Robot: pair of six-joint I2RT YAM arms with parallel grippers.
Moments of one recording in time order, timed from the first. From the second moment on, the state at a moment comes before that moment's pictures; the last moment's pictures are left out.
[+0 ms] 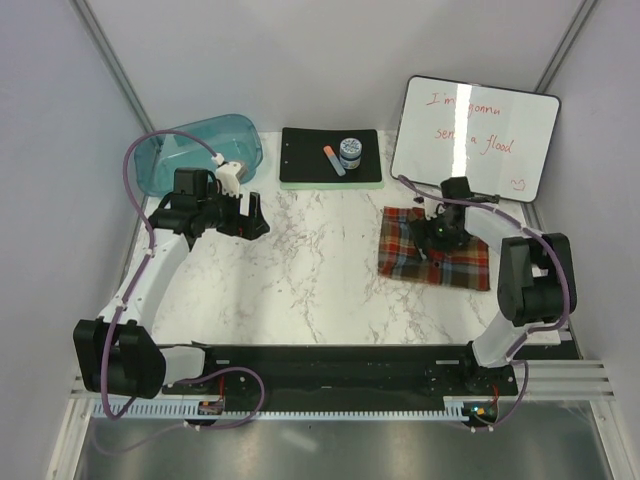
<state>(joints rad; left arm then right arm) -0.11 1.26 1.06 -0.57 0.45 0.08 0.12 1.70 1.05 -0.58 -0.15 -0.27</state>
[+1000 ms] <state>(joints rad) -0.11 1.27 1.07 -0.58 0.46 0.12 -0.41 1.78 1.17 -0.90 -0.13 -1.00</state>
